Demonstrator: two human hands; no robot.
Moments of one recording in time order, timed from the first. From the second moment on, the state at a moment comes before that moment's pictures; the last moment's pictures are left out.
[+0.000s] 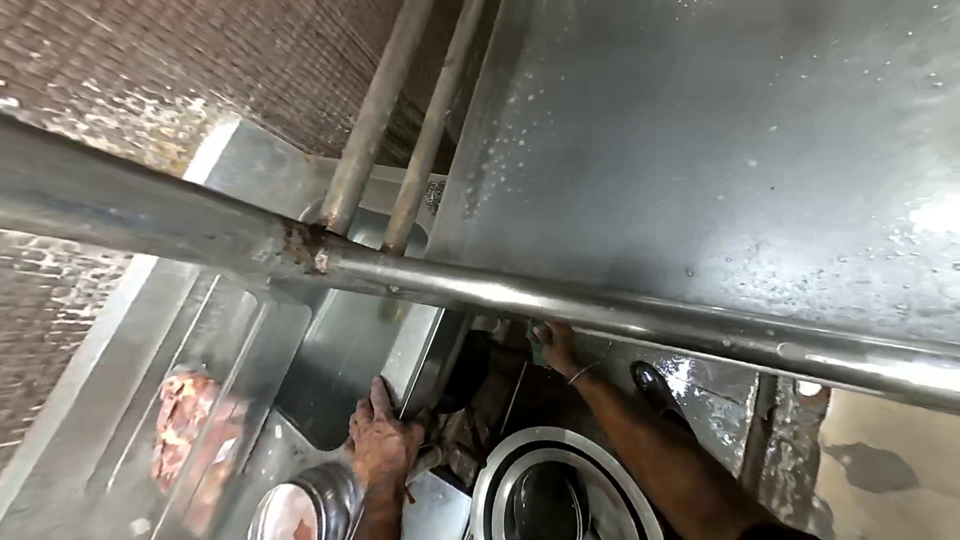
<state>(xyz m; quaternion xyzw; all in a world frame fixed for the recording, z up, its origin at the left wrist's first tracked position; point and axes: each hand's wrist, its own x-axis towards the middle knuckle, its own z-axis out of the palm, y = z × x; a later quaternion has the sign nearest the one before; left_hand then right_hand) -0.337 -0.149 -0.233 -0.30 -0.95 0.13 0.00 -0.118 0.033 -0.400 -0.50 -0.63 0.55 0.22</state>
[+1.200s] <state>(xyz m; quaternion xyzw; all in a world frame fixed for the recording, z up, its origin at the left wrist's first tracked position) -0.333 -0.151 -0.229 -0.31 -0.94 0.11 0.01 -0.153 0.041 -0.270 -0.38 -0.72 0.28 0.50</state>
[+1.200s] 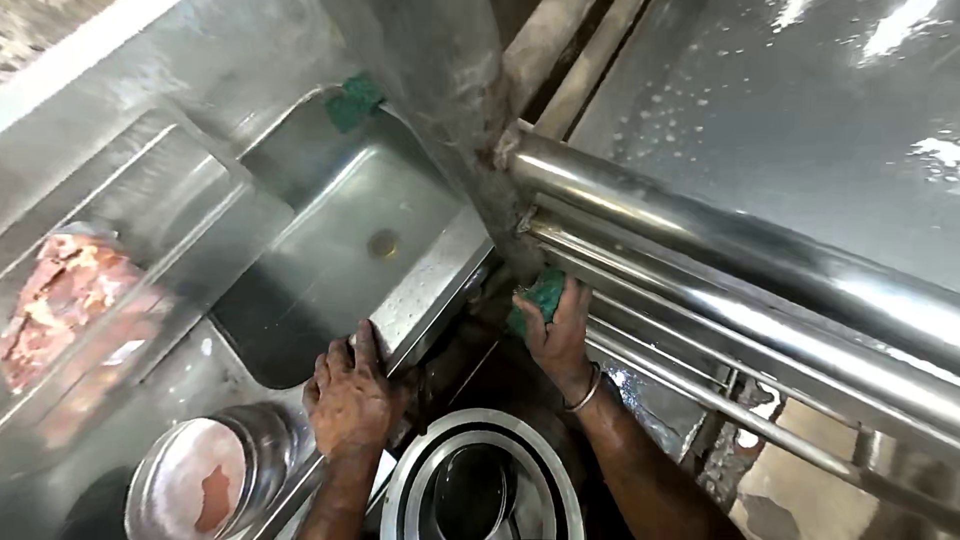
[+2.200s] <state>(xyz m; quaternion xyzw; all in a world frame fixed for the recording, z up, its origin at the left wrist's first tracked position) -0.329 -0.141 -0.230 -0.27 -0.96 0.10 -0.01 -0.151 0.103 -0.396 -0.45 -0.57 0.64 0.23</state>
